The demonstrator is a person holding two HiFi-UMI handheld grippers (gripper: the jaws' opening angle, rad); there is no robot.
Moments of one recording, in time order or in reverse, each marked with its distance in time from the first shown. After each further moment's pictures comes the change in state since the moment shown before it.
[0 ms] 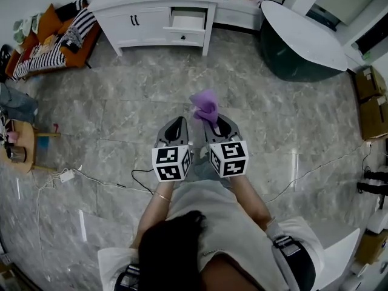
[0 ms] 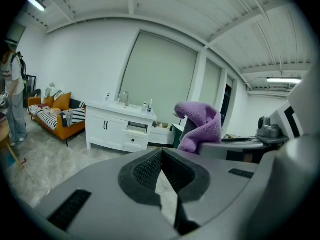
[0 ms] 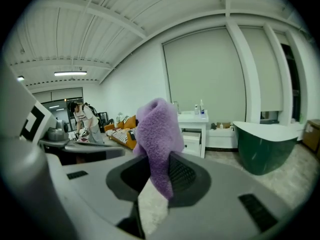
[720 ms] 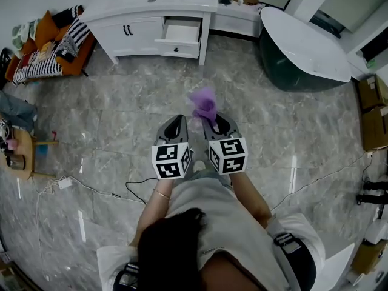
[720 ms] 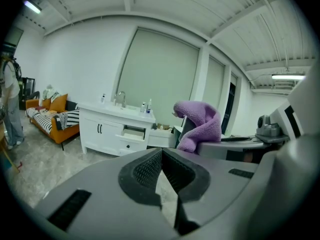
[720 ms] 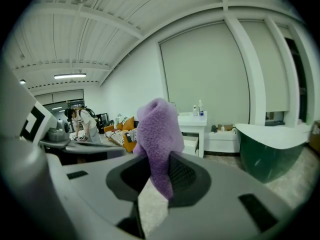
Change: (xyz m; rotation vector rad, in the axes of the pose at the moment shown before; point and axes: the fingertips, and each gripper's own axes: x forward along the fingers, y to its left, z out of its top) left arm 0.127 -0.028 0.045 0.010 0.000 0.030; right arm 0.071 -0.110 0.045 -0.004 0.003 0.038
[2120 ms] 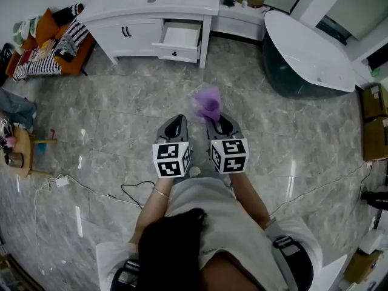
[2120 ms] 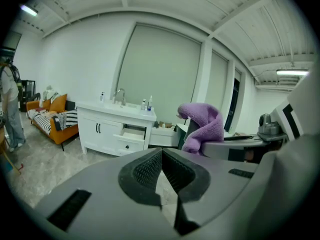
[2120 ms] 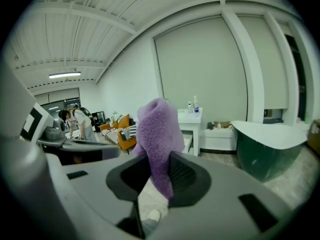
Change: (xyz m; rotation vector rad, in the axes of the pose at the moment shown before) left arm 0.071 -0.012 0.007 0.008 0.032 0.032; right arm 0.036 -0.073 0.004 0.022 0.039 -0.024
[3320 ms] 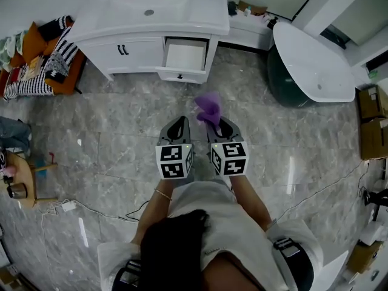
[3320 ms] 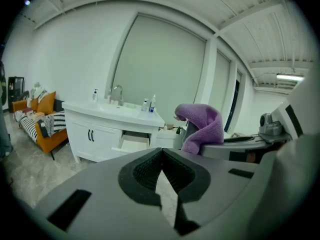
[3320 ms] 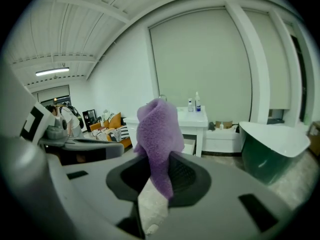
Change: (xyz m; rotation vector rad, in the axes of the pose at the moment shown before) left arm 0.140 0.122 0.087 0.008 0.032 -0.073; right arm 0.181 0.001 0.079 0.017 0.047 -0.071
